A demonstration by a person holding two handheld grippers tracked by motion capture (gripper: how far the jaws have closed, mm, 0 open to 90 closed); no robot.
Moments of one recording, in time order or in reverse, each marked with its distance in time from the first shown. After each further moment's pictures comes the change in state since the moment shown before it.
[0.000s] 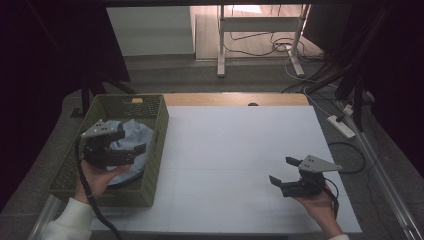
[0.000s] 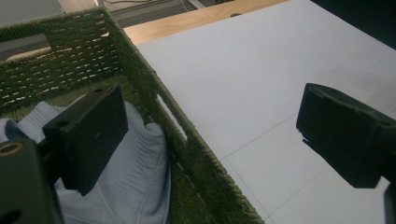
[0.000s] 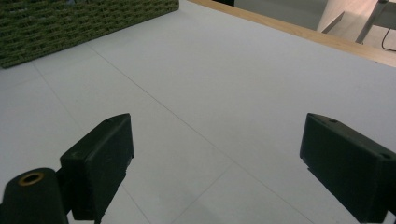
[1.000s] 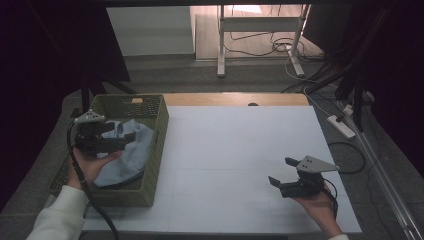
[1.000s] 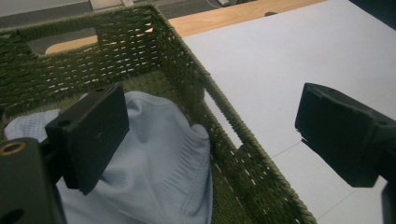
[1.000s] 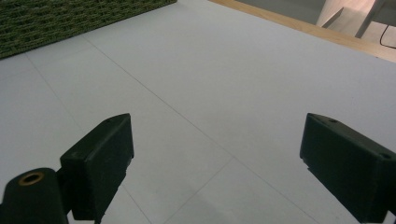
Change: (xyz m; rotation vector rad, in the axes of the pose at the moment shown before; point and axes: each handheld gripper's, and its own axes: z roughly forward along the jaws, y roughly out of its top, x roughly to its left) left arm 0.041 0.009 0.005 0.042 0.069 -0.062; right arm 0.001 -0.002 0.003 0.019 -0.005 -0.009
